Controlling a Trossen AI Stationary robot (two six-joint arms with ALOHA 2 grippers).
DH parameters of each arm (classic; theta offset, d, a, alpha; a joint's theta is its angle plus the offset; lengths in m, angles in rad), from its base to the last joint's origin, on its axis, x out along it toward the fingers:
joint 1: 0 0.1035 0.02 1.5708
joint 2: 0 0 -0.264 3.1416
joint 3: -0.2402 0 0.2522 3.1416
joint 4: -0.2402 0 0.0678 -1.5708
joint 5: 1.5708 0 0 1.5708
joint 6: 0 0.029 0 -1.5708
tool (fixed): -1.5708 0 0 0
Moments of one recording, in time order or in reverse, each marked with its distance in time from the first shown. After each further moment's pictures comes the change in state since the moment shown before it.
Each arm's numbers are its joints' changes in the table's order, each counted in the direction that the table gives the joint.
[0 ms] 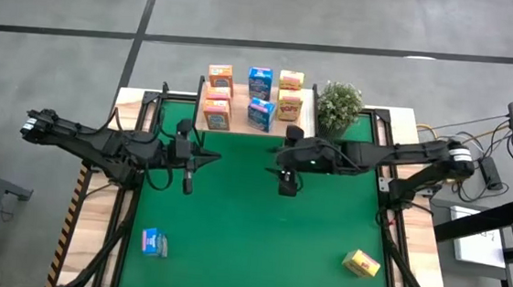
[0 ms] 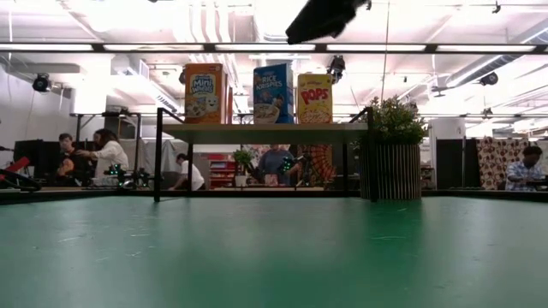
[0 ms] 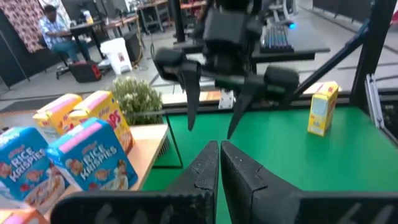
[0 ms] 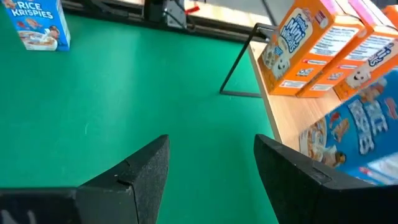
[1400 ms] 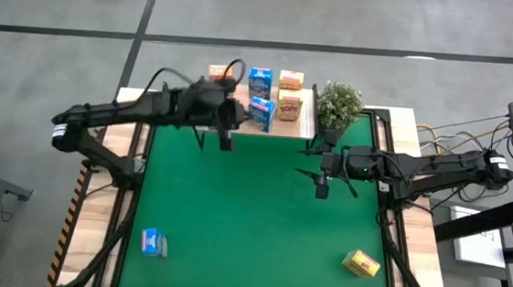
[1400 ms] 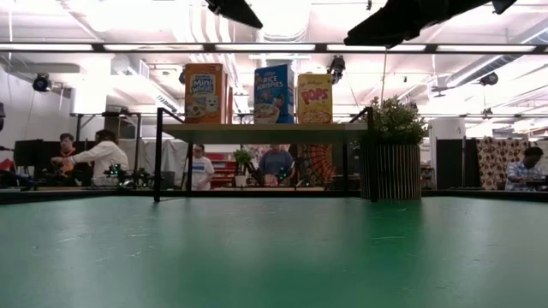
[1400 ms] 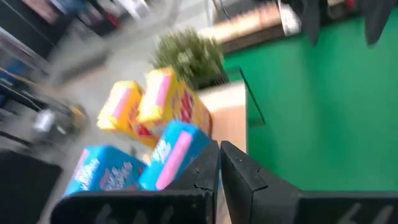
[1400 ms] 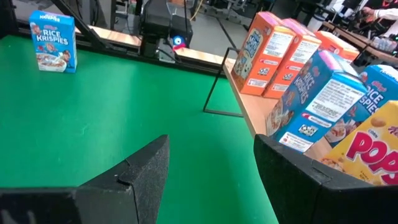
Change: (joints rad) left arm 0.429 -0.468 -0.549 -0.379 -0.224 0.372; right arm -0.001 0.465 0.567 0.380 -0.002 -0.083
